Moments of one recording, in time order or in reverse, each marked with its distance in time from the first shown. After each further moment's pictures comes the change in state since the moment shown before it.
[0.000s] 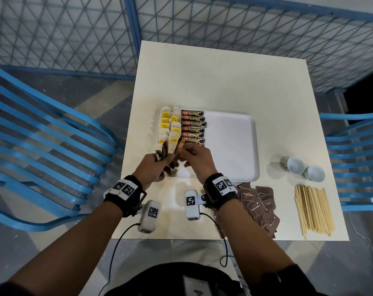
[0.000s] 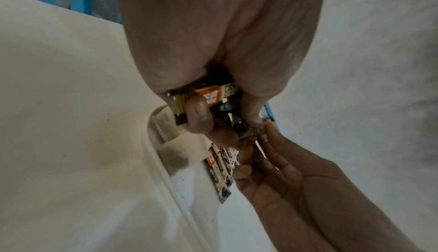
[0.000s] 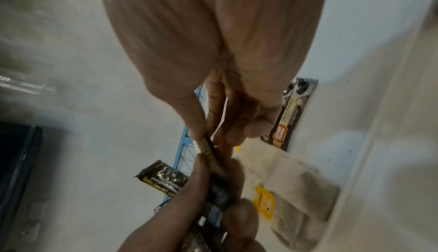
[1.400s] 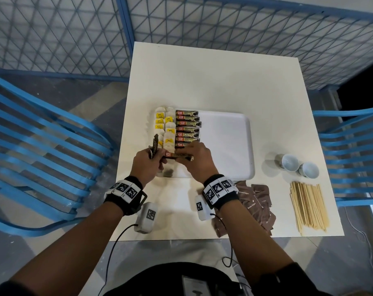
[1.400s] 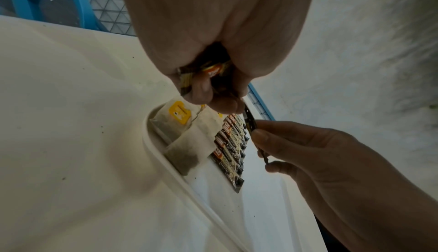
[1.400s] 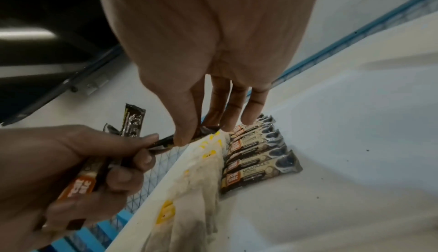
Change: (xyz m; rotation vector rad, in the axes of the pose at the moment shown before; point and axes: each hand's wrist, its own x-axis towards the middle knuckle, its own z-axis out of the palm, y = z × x) left_hand 0.010 0.001 0.007 0.251 0.287 0.190; right_hand -0.001 0.008 -0.020 -0.647 0.003 -0.368
